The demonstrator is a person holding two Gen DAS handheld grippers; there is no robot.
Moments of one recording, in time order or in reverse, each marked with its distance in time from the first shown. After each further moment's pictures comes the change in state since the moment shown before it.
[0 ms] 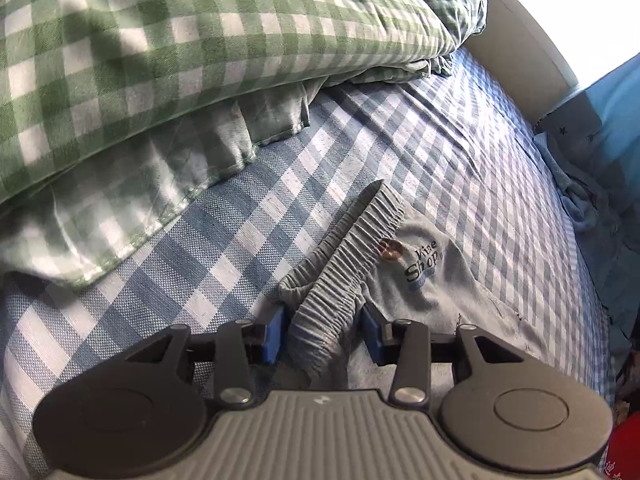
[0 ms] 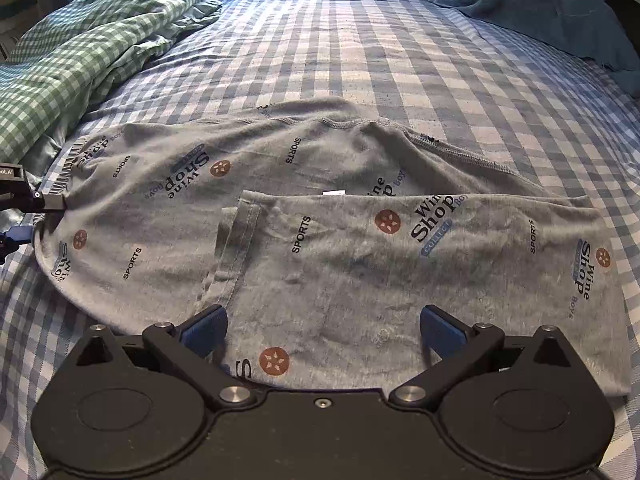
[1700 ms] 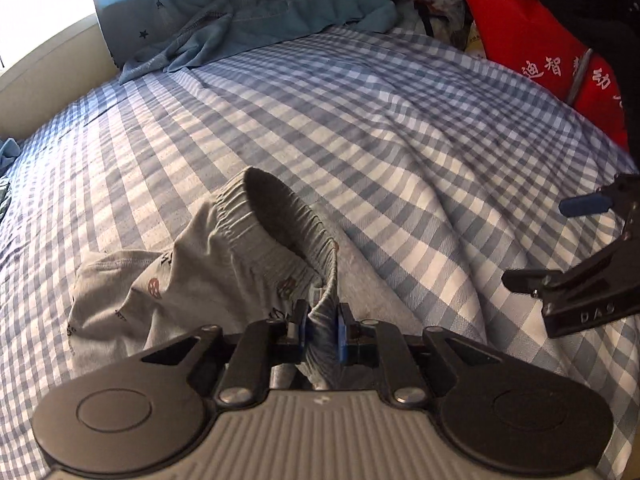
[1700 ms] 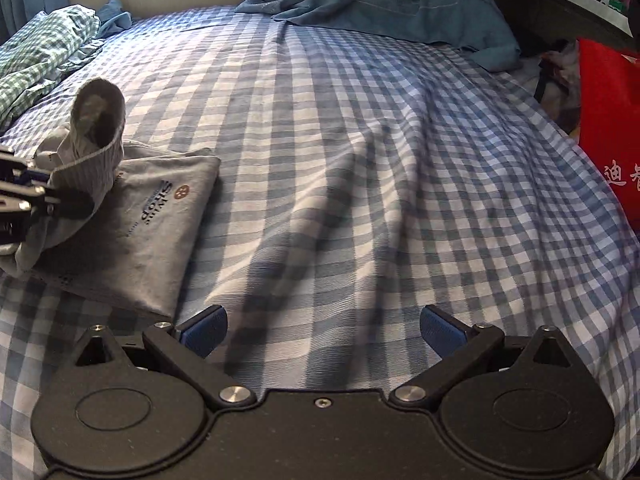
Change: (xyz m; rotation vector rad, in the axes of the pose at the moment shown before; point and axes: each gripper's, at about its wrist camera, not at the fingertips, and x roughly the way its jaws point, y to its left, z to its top) left arm -0.015 -0.362 -0.346 1.260 0.079 -0.120; right arm -0.100 -0.309 -0.077 0.033 -0.081 -0.171
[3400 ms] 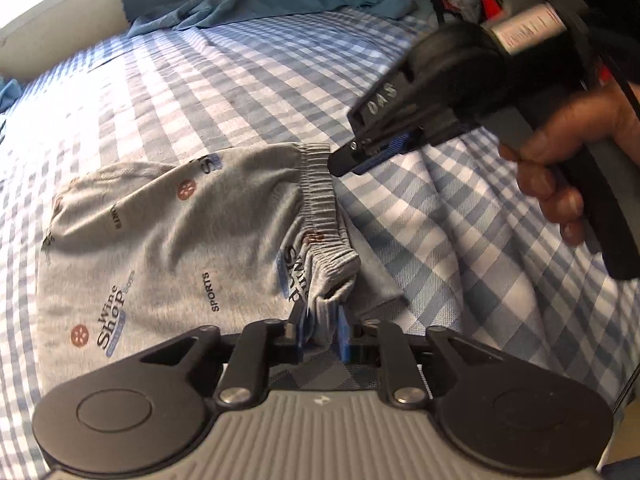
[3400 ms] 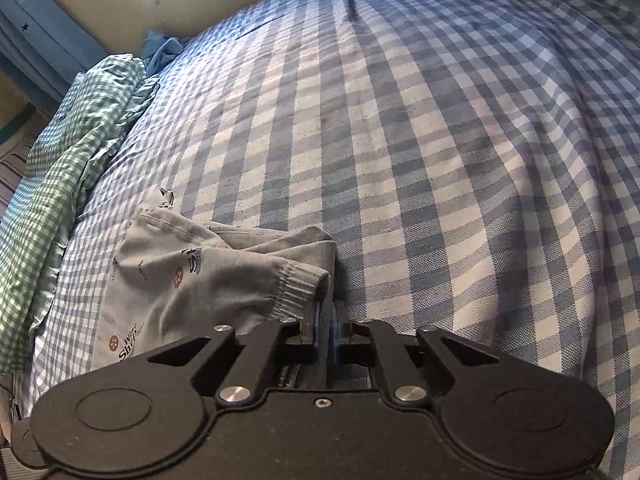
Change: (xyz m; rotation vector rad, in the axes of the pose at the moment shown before) left arm -0.006 0.004 -0.042 -0.156 0.030 -0.068; right arm 0.070 0.027 0.103 0.173 0.118 0.429
